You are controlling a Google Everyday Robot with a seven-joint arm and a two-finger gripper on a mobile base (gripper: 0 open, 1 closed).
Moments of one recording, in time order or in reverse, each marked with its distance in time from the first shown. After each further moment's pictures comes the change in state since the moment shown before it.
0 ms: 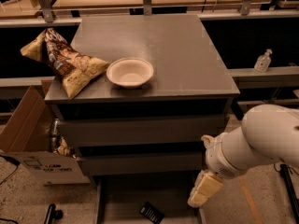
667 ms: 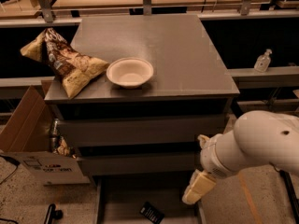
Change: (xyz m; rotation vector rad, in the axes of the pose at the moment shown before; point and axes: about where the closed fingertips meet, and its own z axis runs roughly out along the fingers) arm -0.003 -0.007 0.017 0.024 -0.008 0.000
